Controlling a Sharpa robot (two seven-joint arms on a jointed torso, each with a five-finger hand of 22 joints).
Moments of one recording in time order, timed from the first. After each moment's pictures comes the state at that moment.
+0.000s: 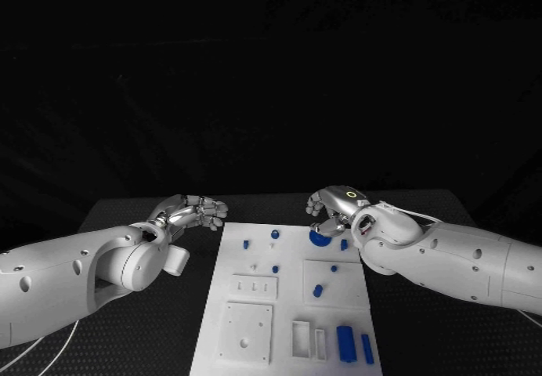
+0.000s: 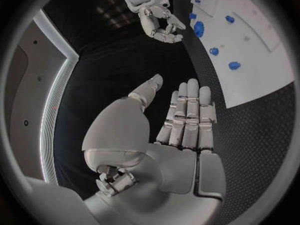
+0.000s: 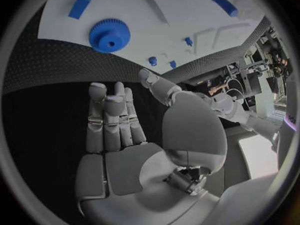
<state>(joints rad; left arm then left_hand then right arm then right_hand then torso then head) 1.40 -0.81 -0.24 1.41 -0.07 -0.31 0.26 1.15 -0.09 0.39 -0.21 0.14 0.78 0.18 0.44 0.38 1.14 0.12 0.14 0.15 0.99 0.08 0.47 0.65 0.07 0.71 -0.02 0.74 1.13 1.32 -0.72 -0.14 1.33 -1.60 -0.46 -0.22 1.12 -0.29 0.75 -0.22 0.05 0.91 0.15 0.34 0.45 1.23 0.07 0.11 0.16 1.31 -0.03 1.17 0.72 0.21 1.18 0.00 0.73 1.31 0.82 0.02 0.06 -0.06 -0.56</state>
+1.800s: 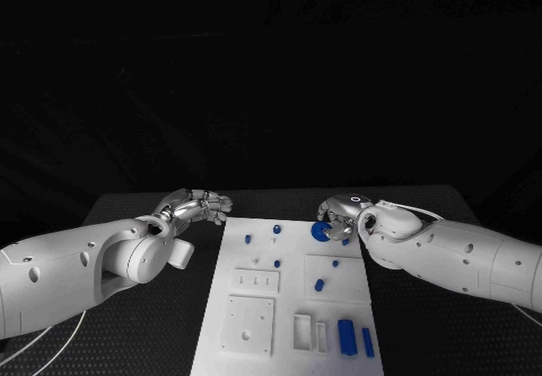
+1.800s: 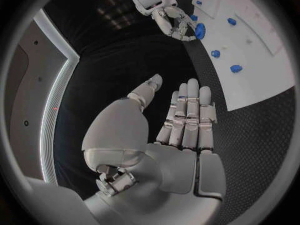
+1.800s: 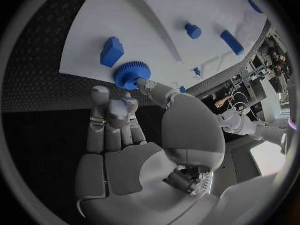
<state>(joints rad) 1.40 -0.80 -0.24 1.41 -0.07 -0.31 0.26 1.12 -0.09 0.41 -0.23 0.14 0.77 0.19 0.43 0.38 1.13 0.13 0.13 0.15 0.99 0.08 0.46 0.66 0.07 0.71 -0.02 0.75 1.13 1.29 -0.67 -0.15 1.19 -1.60 -0.28 -0.20 1.09 -0.27 0.80 -0.15 0.12 0.86 0.11 0.32 0.42 1.06 0.02 1.17 1.02 1.30 -0.10 1.30 0.85 0.25 1.21 -0.02 0.84 1.31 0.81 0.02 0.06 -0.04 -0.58</state>
